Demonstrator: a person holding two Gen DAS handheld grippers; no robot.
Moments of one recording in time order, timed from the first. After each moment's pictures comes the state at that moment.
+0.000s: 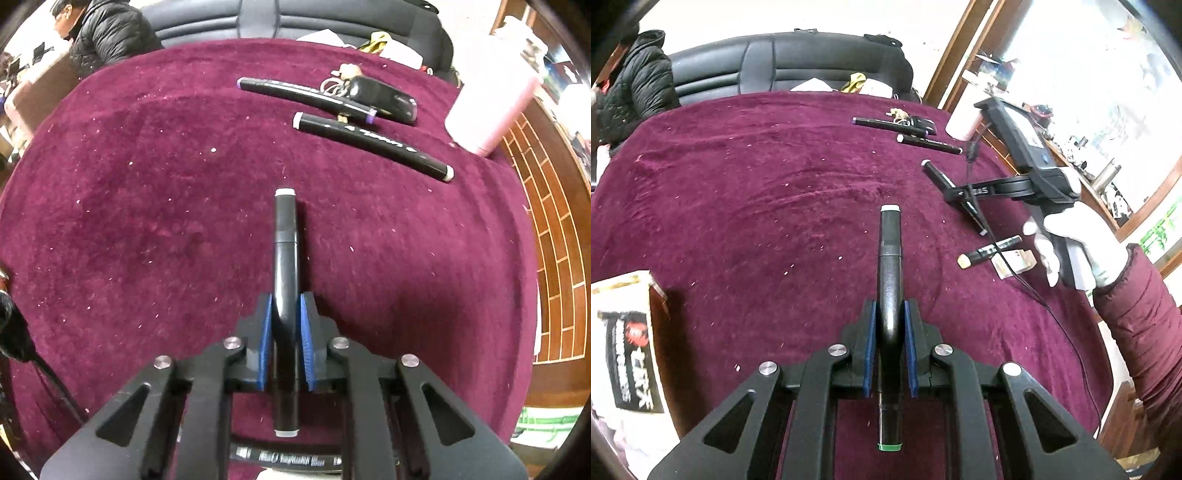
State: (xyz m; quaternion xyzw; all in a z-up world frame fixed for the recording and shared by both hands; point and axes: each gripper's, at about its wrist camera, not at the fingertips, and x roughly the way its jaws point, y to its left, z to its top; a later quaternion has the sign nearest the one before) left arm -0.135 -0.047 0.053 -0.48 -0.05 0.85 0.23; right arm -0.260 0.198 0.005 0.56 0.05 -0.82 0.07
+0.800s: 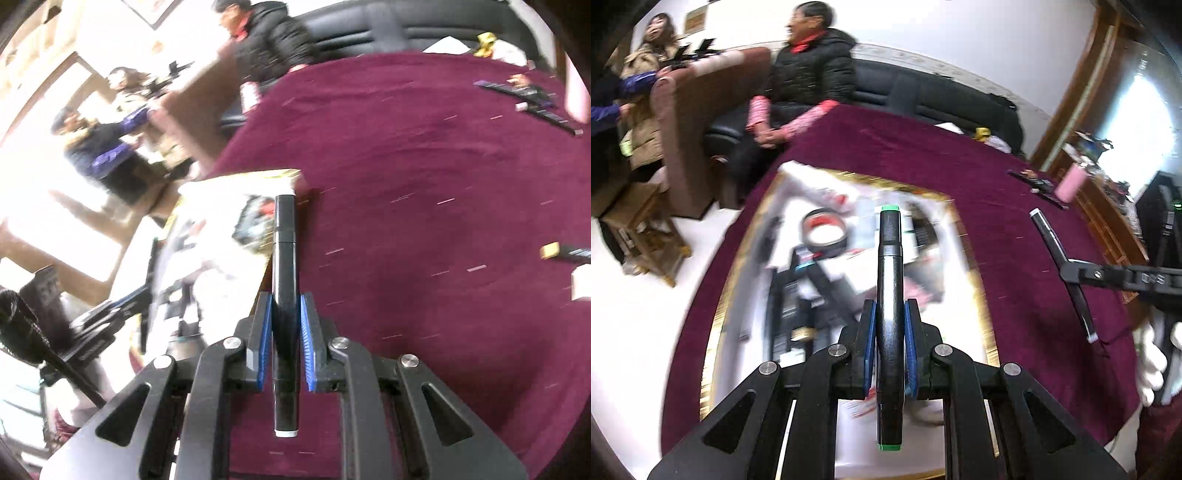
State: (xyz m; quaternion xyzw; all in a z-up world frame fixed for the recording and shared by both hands) left arm 0.028 -0.297 0.065 -0.43 -0.11 0.90 0.02; right arm -0.046 -0.019 0.069 0.52 -0.10 -0.78 0.33
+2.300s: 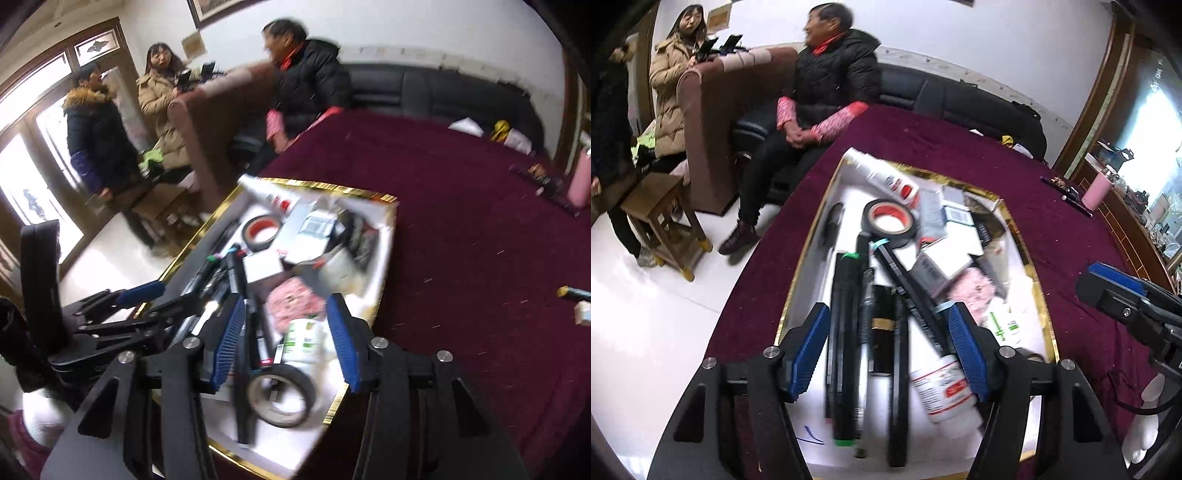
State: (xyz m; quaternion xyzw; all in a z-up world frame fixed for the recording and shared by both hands) left arm 0.037 -0.331 0.042 -0.41 -0.11 0.90 -0.01; right arm 0.025 -0.129 0.080 0.39 0.02 -0.88 0.26
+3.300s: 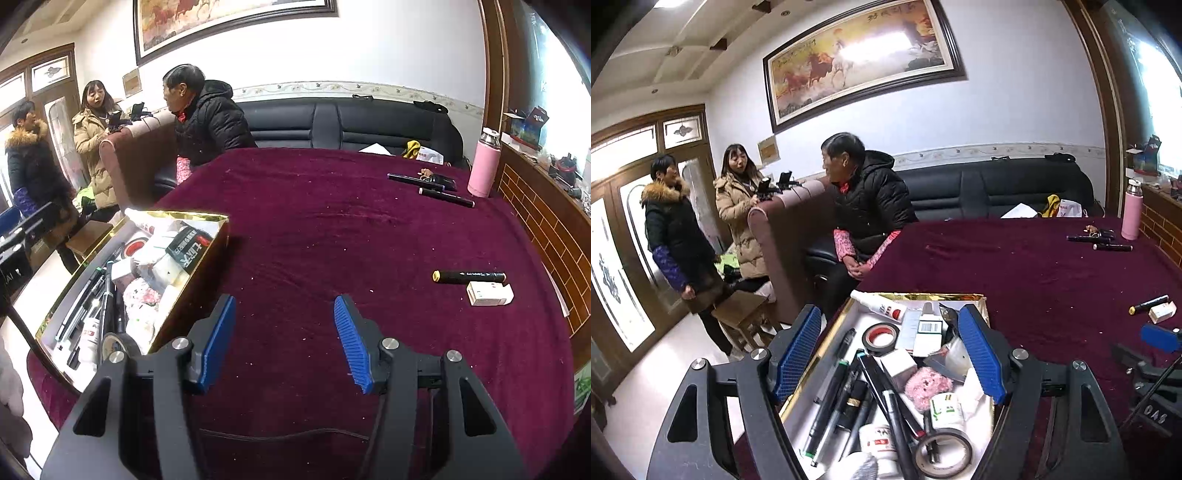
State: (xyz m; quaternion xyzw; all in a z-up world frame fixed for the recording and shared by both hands) left arm 0.070 -0.176 0.136 -0.23 0.05 0.95 -0.19; right arm 0.033 0.014 0.082 0.34 0.02 -0.93 0.14
